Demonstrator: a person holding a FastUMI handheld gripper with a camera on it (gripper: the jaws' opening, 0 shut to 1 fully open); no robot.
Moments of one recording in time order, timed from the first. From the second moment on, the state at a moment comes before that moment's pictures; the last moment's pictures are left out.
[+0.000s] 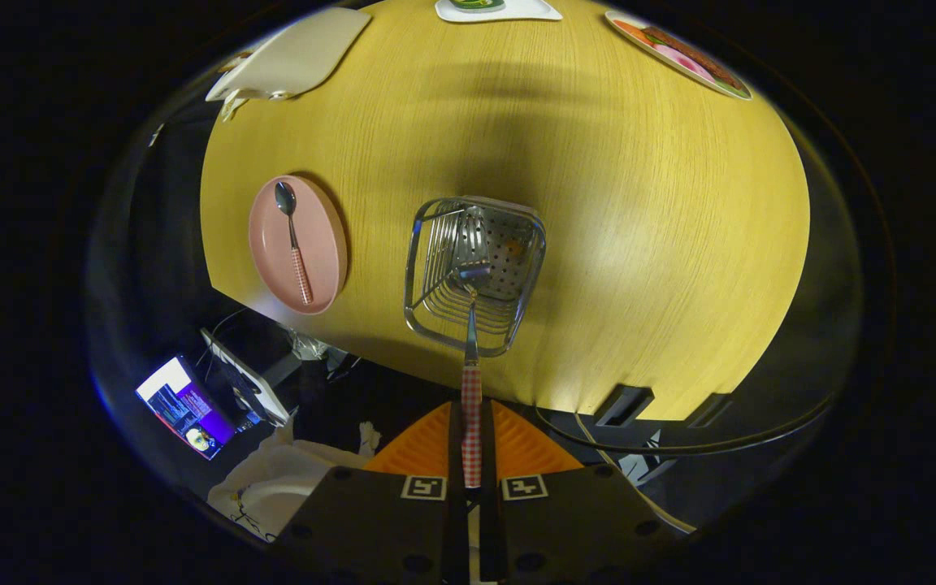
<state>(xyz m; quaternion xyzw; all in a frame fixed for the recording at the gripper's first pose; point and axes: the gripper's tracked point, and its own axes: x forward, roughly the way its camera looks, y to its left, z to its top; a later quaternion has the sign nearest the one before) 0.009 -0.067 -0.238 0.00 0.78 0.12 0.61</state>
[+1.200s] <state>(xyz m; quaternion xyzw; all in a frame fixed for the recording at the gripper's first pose) 0.050 -0.040 -0.148 0.03 0.54 0.13 0.83</state>
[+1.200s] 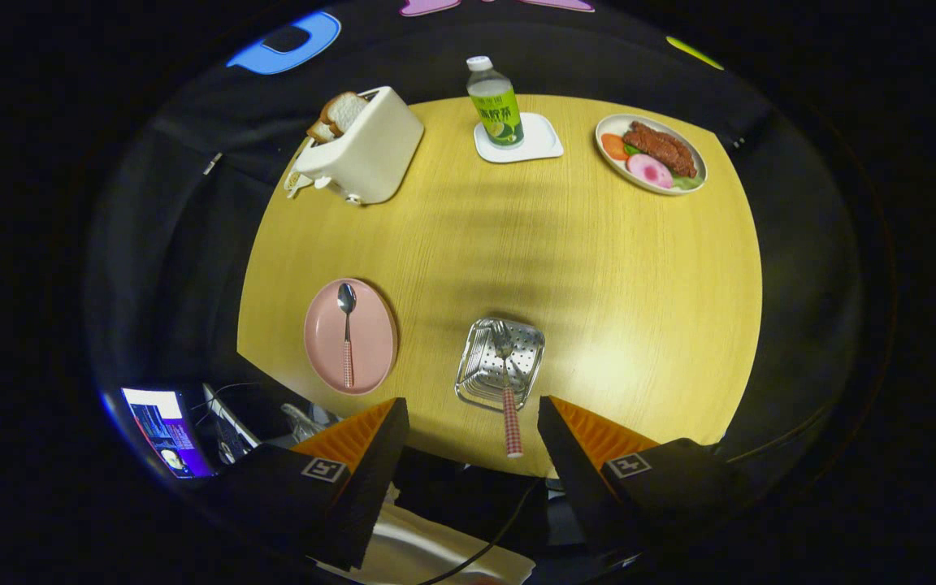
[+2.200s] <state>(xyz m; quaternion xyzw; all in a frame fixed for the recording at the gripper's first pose) 0.025 0.119 -0.171 -0.05 0.35 0.17 0.92</state>
